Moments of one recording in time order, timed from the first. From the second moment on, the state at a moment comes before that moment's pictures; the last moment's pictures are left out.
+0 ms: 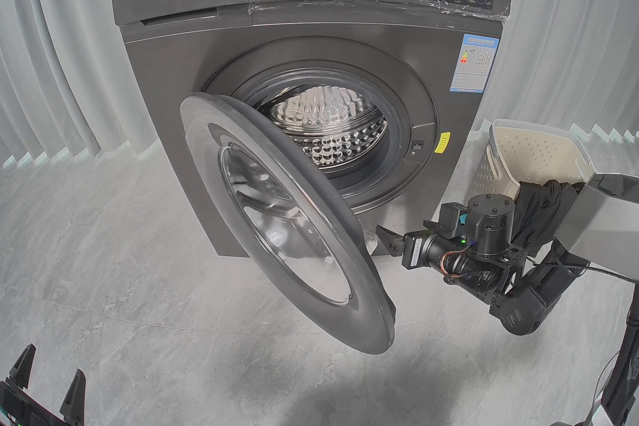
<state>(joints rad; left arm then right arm) 0.00 0.02 -0.02 0.00 0.00 -0.03 0.53 2.11 -0.72 -1.17 -0.10 0.23</state>
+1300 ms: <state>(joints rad) 0.00 0.02 -0.02 0.00 0.00 -0.03 0.66 2.30 -0.92 -1.18 -0.09 0.22</state>
